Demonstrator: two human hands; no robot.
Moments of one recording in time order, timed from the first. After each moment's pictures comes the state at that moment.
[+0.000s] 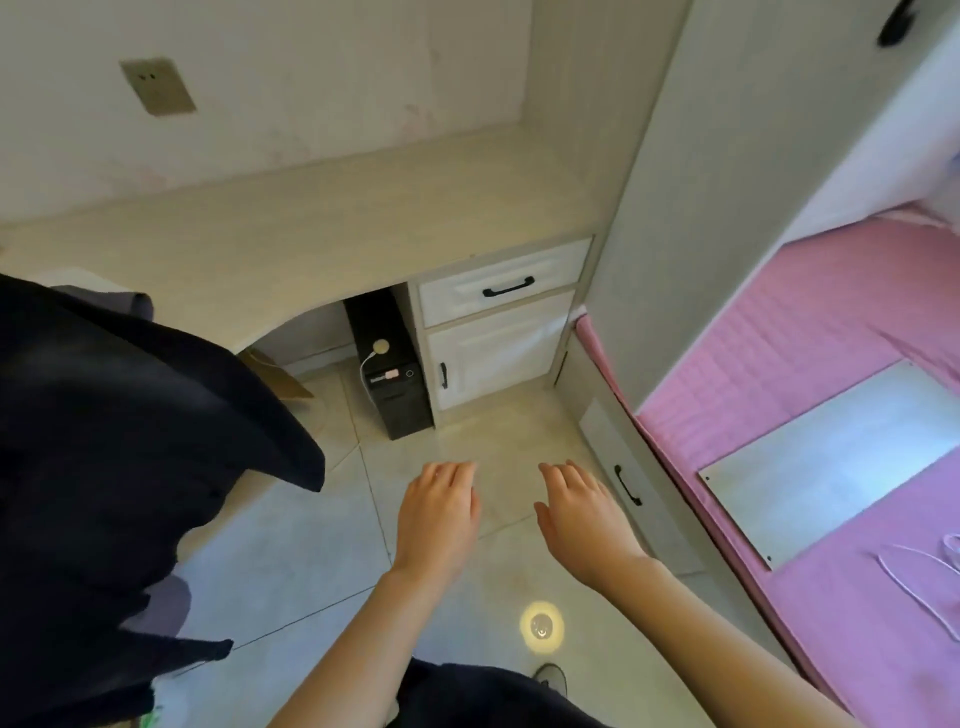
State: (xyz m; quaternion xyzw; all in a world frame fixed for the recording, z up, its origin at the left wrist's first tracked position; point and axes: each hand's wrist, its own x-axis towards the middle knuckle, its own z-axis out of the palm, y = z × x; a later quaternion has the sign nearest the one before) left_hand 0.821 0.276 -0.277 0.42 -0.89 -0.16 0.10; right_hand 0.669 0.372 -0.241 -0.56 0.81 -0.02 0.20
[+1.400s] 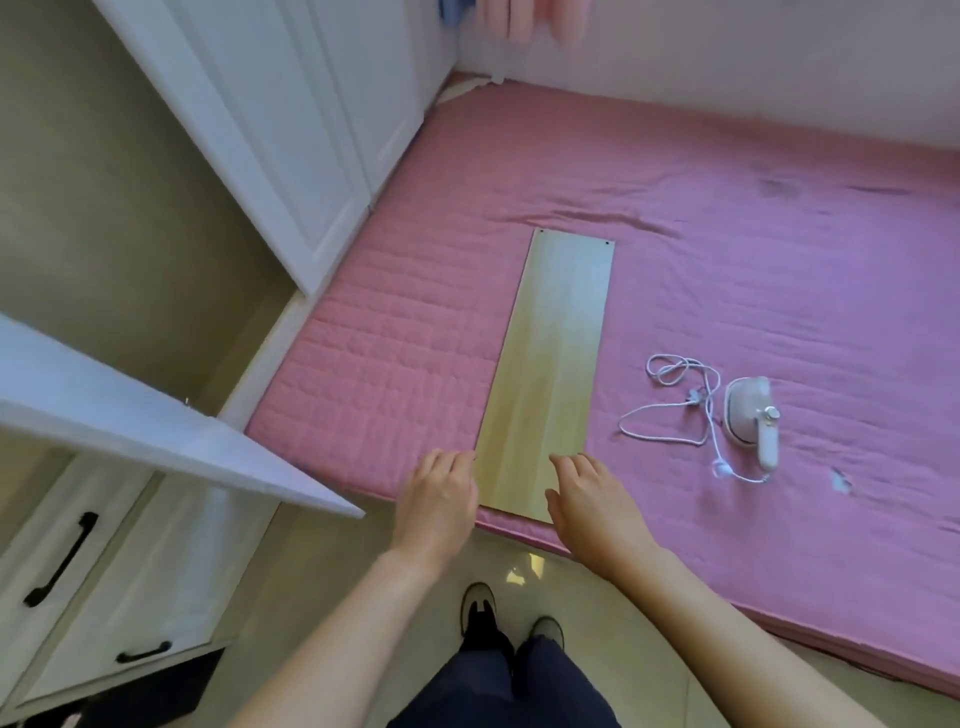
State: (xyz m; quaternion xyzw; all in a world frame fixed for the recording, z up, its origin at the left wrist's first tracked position) left_hand 0.294 0.383 -0.321 0.00 -0.98 -0.17 -0.04; right_hand 0.267 0.576 -0.310 -0.16 0.96 -0.12 0.18
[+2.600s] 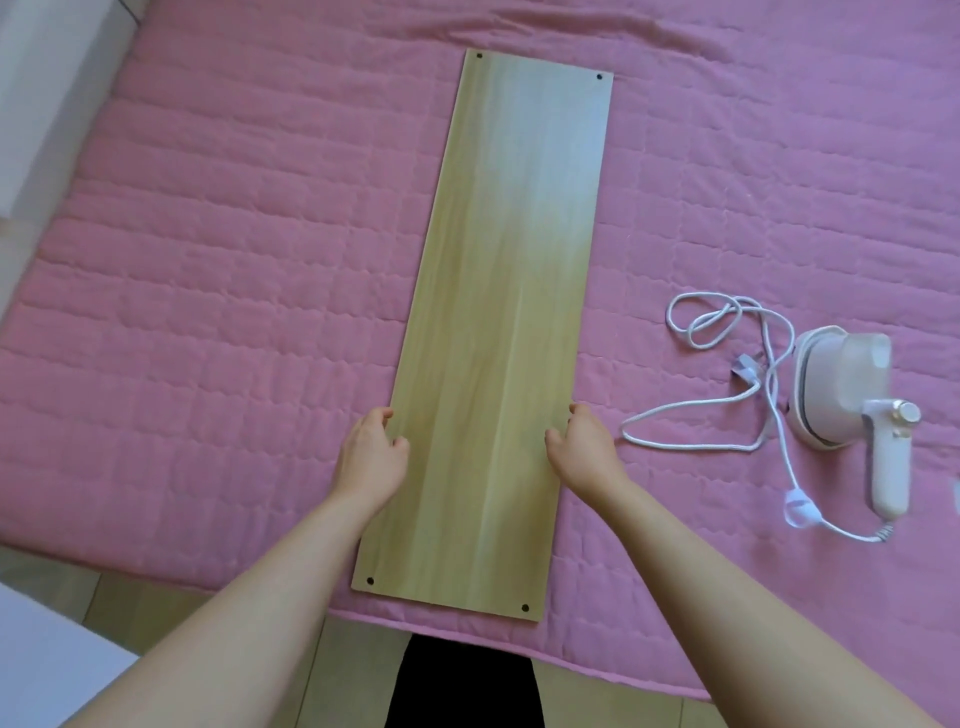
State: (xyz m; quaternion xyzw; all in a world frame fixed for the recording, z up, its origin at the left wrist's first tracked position) left_hand 0.064 0.406 -0.662 0.25 -0.89 -0.30 -0.25; right_hand 0.036 0.638 -0.649 0.20 0.87 -0.31 0.32
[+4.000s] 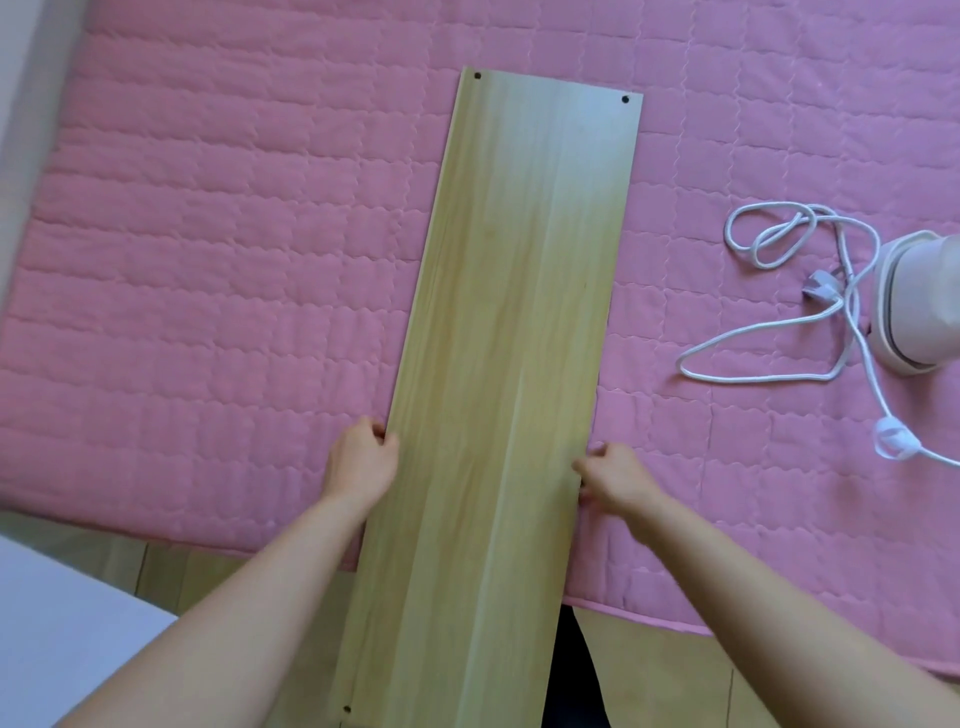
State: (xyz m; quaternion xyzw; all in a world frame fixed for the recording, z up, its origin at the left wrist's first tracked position) left_hand 0.116 0.352 -0.702 0.28 -0.89 -0.25 -0.27; right_hand 0.126 0.623 -0.699 0.35 0.73 -0.42 0.42
